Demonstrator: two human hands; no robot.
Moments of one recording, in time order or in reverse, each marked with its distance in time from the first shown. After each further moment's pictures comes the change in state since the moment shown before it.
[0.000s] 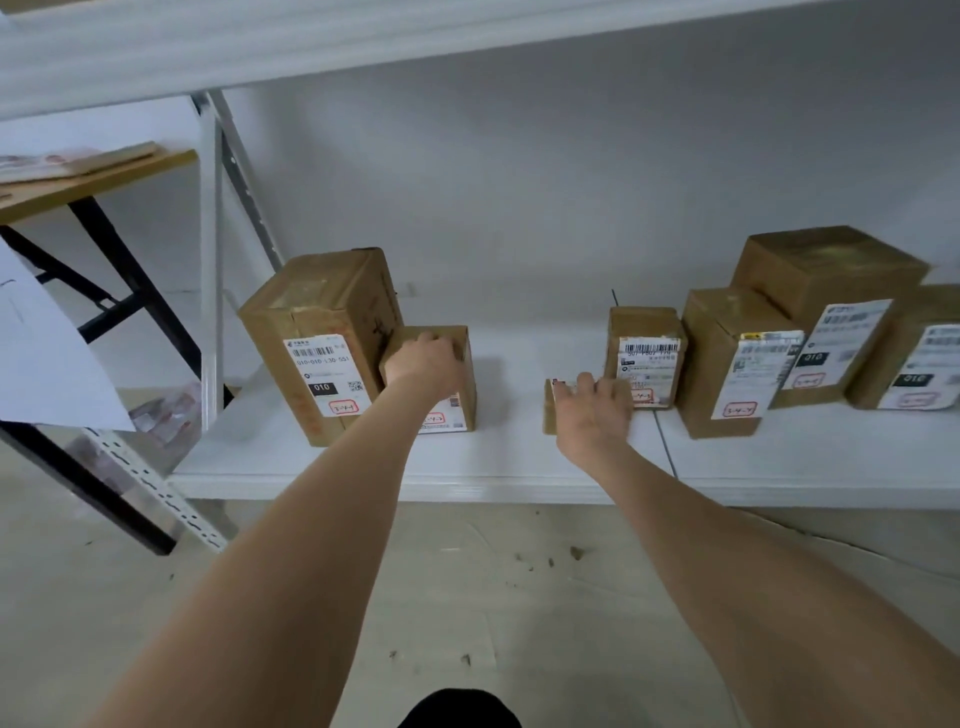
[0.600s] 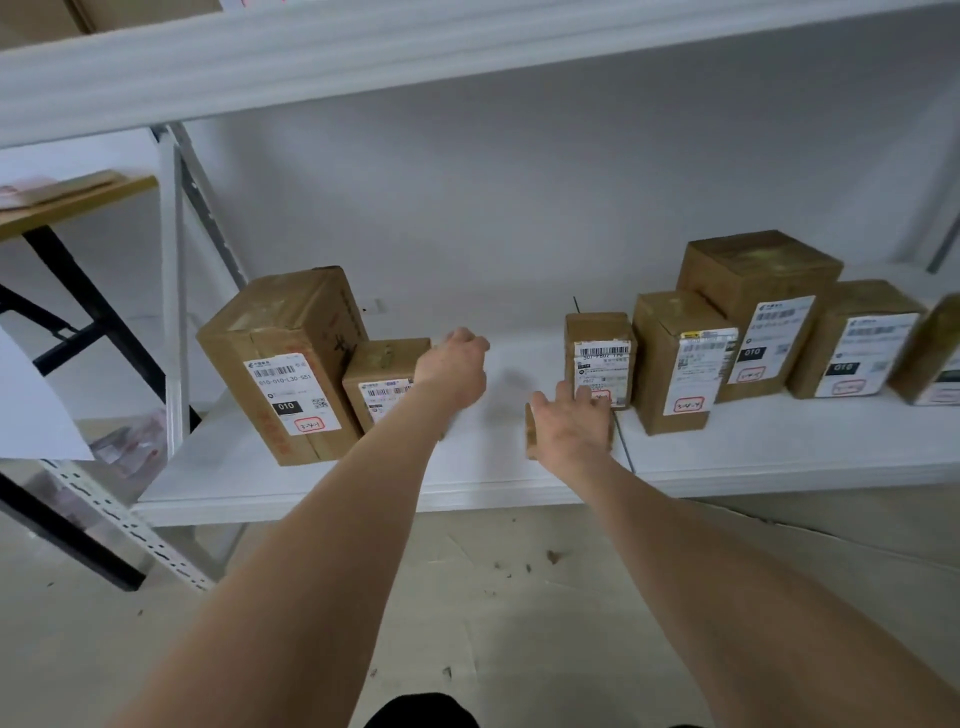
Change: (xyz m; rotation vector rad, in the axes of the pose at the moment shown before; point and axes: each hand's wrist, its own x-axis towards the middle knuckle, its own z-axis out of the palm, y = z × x) left_hand -0.016 0.065 -0.008 -0.020 0.074 0.268; right_hand -0.019 0.019 -0.005 -0.006 0.019 0.017
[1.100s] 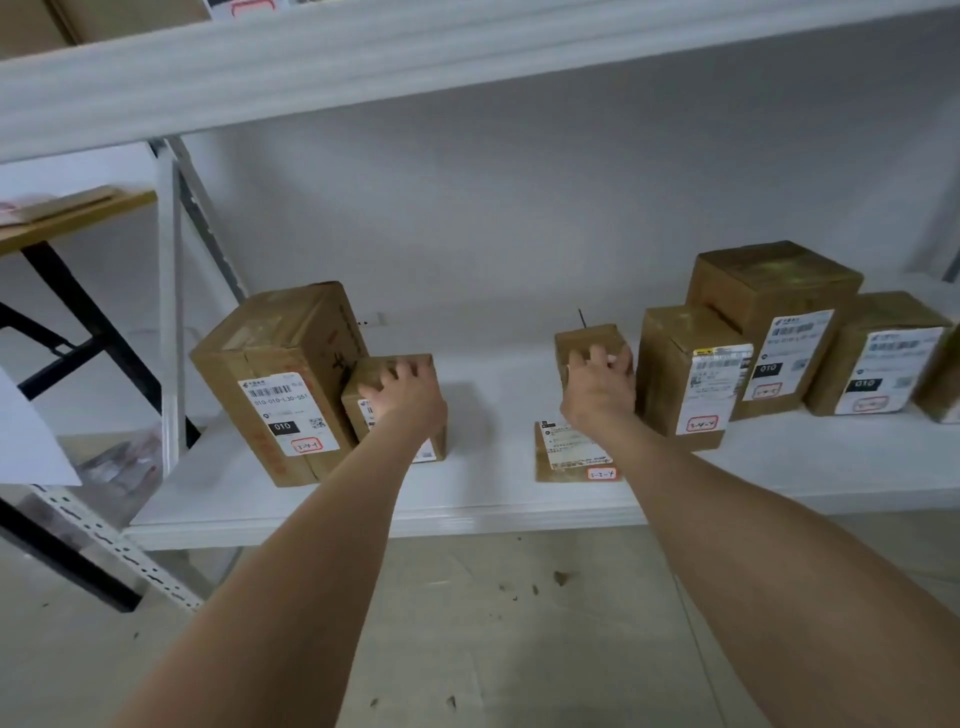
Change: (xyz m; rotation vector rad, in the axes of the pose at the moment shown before) left_hand 0.010 -0.037 0.022 0.108 -0.139 -0.368; right_hand 0.060 0.032 -0.021 0.254 0.034 0.181
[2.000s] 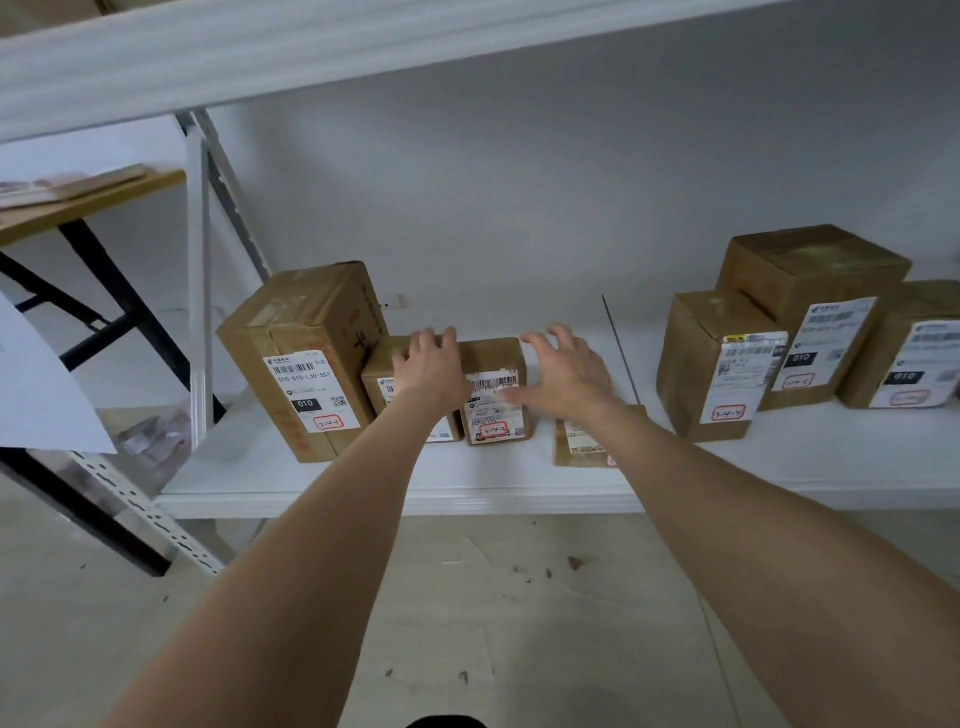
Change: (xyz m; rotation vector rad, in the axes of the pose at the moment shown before) left_hand -0.010 -0.006 -0.010 -0.115 0.116 0.138; right_hand -0.015 -0.039 -0.001 0.164 -0.001 -0.341
